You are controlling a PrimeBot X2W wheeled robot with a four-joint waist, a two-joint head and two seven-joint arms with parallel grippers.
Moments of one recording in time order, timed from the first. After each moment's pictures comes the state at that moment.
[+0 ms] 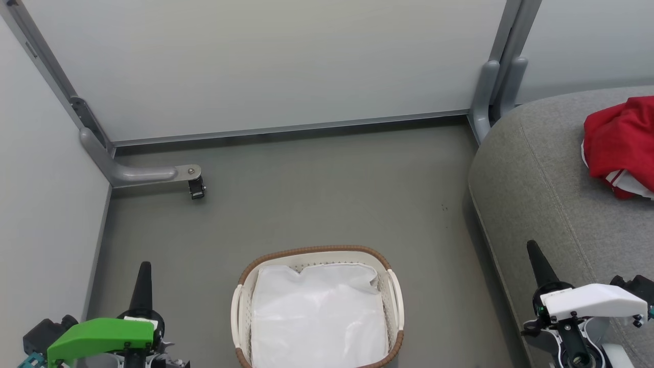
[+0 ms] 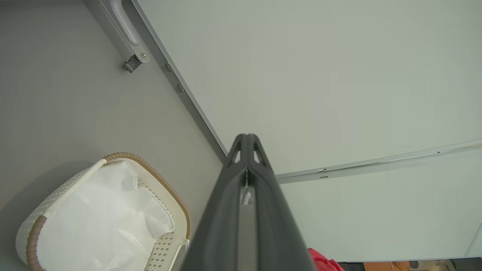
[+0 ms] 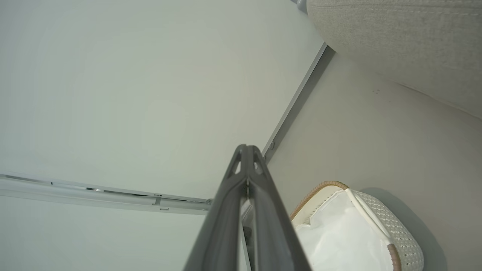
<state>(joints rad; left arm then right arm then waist) -0.04 0.05 0.07 0.26 -1.27 -0.11 0.02 -0.09 -0.04 -0.08 0.28 1.24 0.13 0.02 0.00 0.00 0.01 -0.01</state>
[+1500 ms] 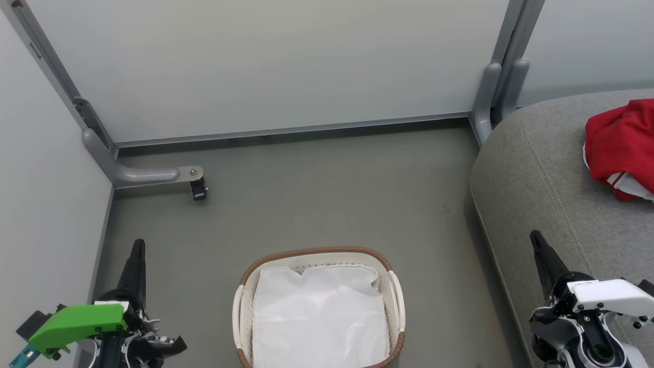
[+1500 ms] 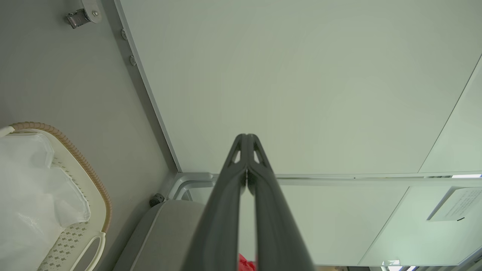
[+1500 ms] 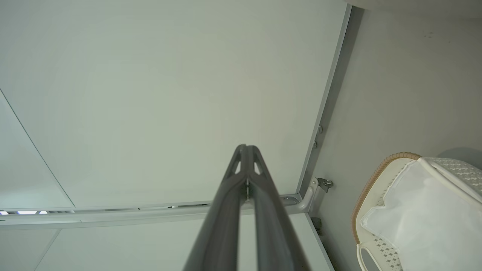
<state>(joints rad) -0.10 0.05 0.11 0.25 -1.59 -0.13 0.11 -0.10 -0.05 -0.11 0.25 1.59 0.13 0.11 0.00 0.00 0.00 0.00</state>
